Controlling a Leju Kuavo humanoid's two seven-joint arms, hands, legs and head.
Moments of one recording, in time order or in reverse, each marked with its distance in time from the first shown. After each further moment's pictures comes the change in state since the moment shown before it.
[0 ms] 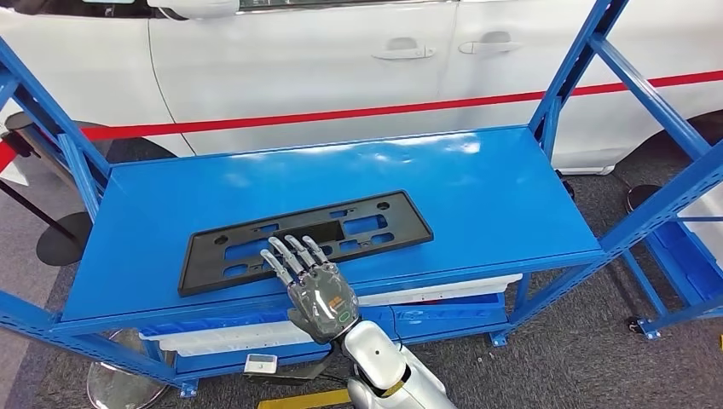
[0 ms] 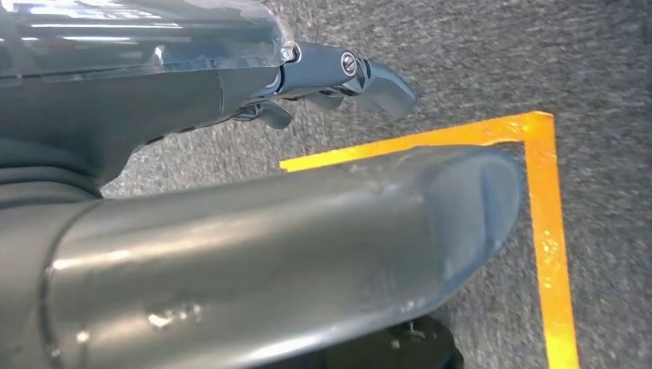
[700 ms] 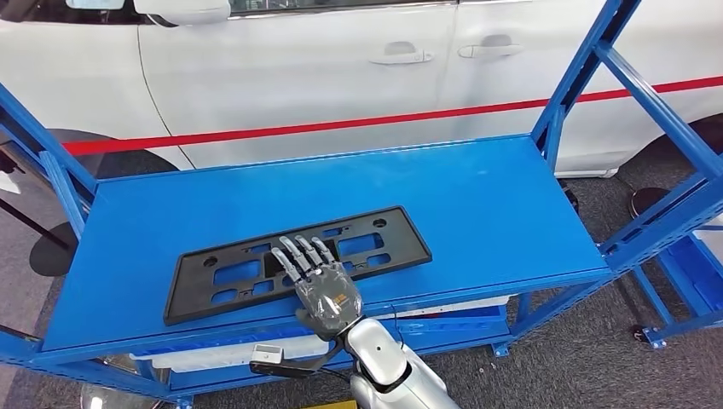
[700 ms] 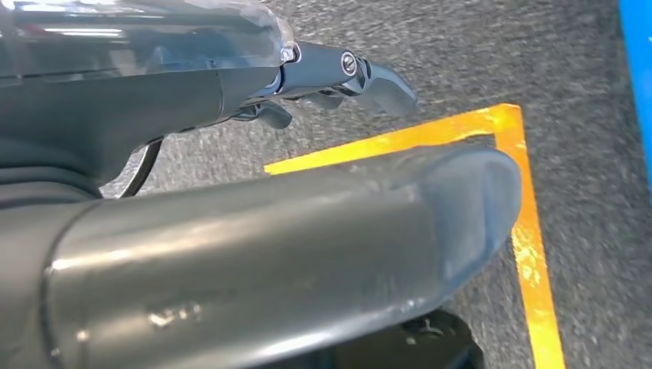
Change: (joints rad) left arm 0.000 -0.003 0.004 0.001 -0.040 -0.002 -0.004; right arm -0.023 0.009 -0.028 0.077 0.023 0.004 0.025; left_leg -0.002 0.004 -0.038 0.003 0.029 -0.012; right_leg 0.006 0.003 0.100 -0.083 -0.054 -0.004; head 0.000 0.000
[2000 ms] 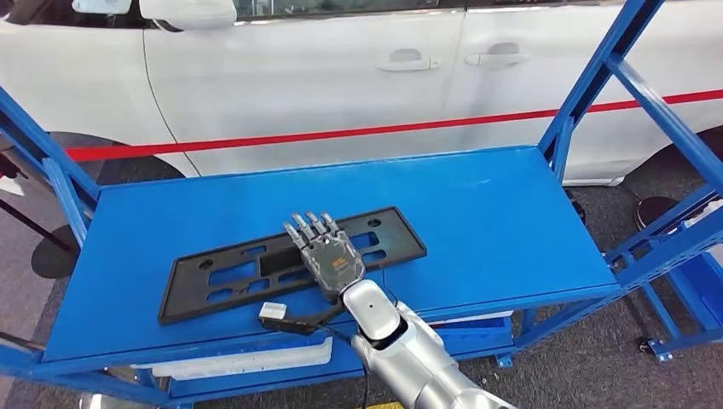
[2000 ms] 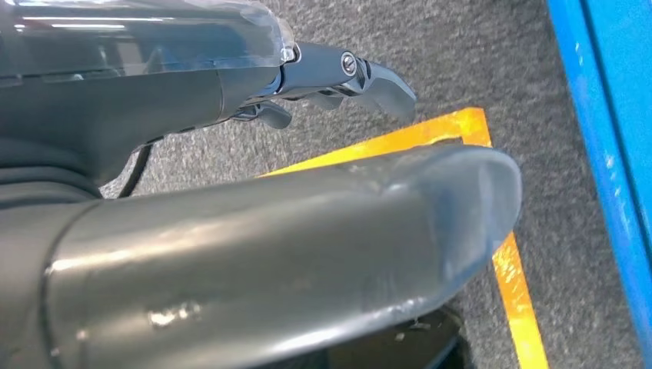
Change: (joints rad) left arm -0.015 0.006 0.000 0.001 -0.062 -0.012 -0.016; right arm -0.183 0.024 -0.005 0.189 0.093 0.129 0.119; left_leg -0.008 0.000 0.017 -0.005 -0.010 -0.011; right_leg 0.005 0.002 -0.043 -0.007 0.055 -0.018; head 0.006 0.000
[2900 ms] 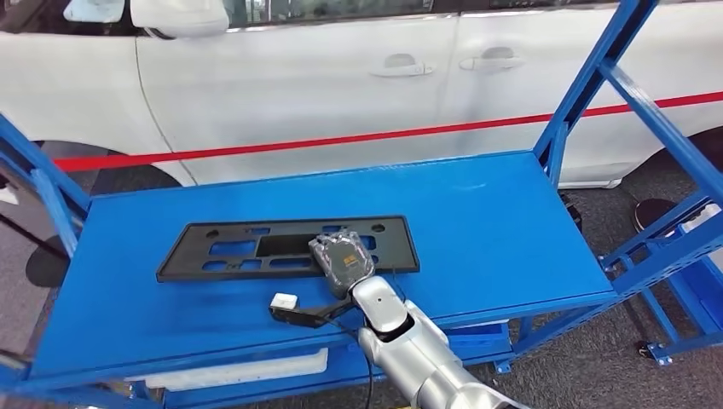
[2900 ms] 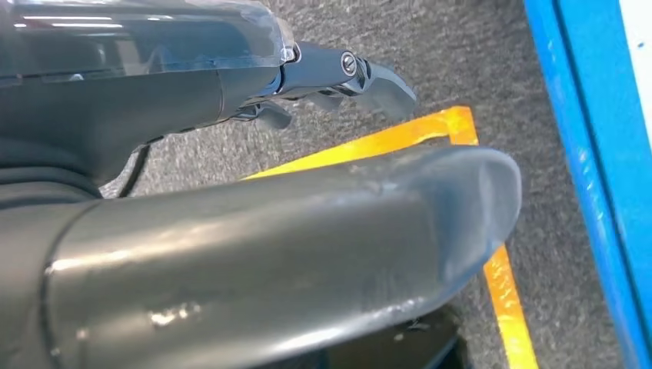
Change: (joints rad) left arm -0.002 0.002 0.008 0.000 -0.008 -0.008 -0.001; right arm -0.044 0.010 -0.113 0.095 -0.014 0.026 -0.042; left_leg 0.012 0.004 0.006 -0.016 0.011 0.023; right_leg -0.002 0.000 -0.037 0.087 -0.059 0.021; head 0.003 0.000
